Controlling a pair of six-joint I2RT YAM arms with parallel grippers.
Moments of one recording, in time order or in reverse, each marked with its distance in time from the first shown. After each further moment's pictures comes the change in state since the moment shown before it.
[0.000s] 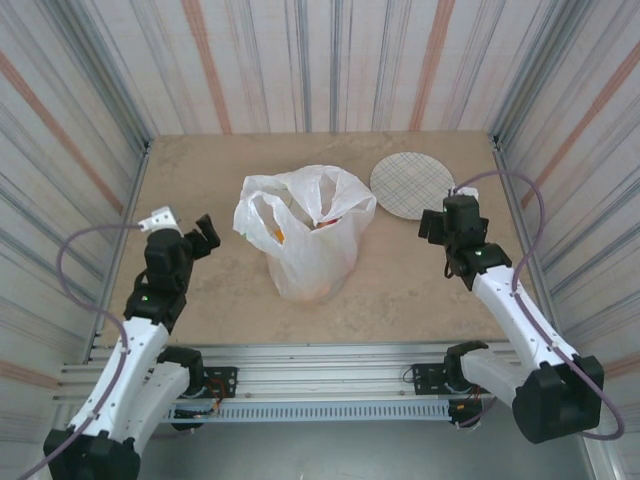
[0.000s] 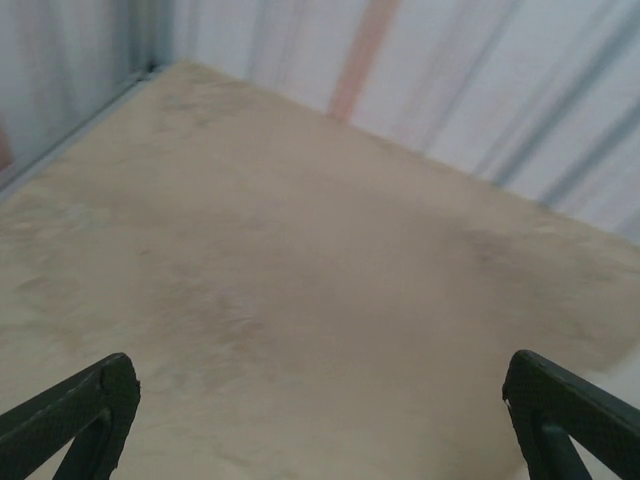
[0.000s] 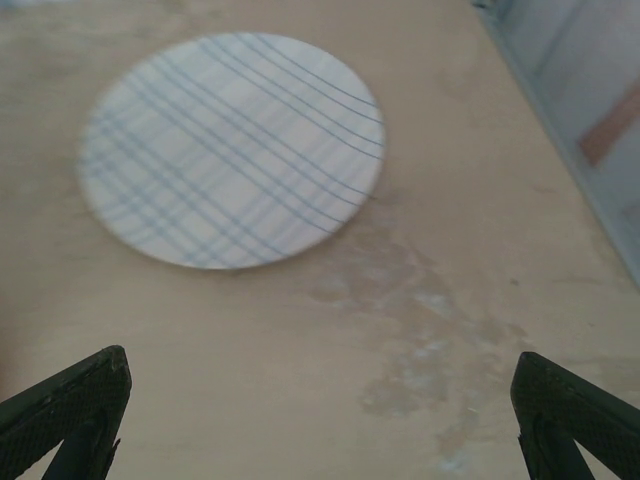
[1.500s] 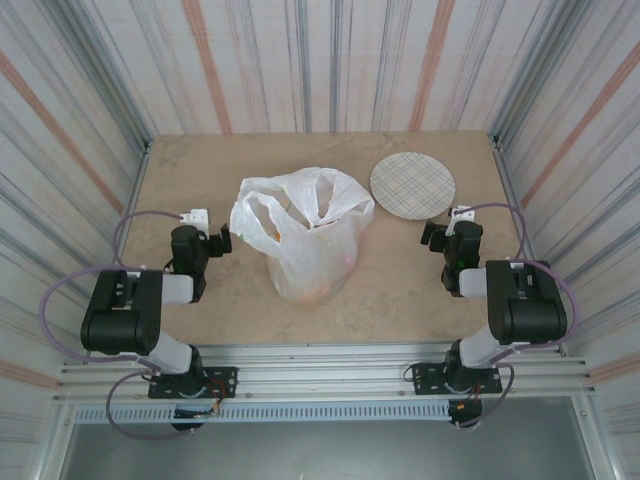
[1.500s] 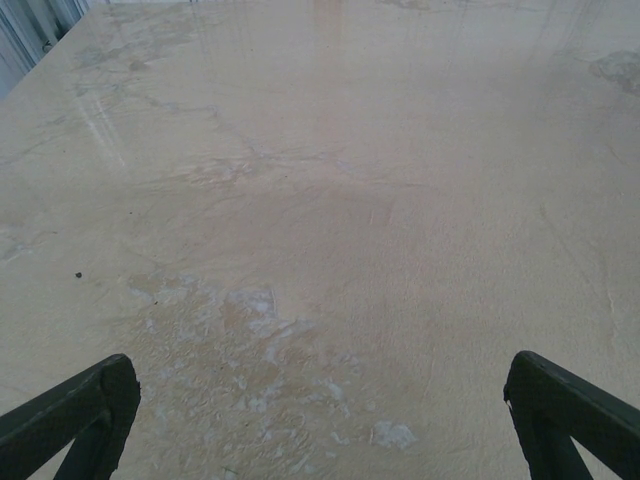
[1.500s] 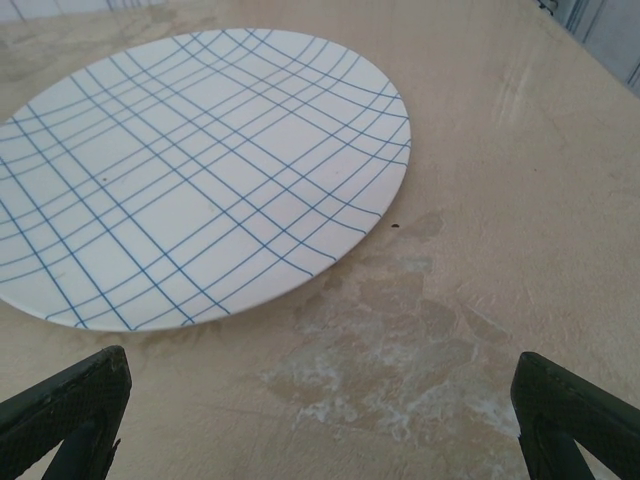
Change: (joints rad) left arm 0.139 0.784 -0.139 0.898 0.229 0.417; right arm -0.227 0.508 -0.364 1.113 -0.299 -0.151
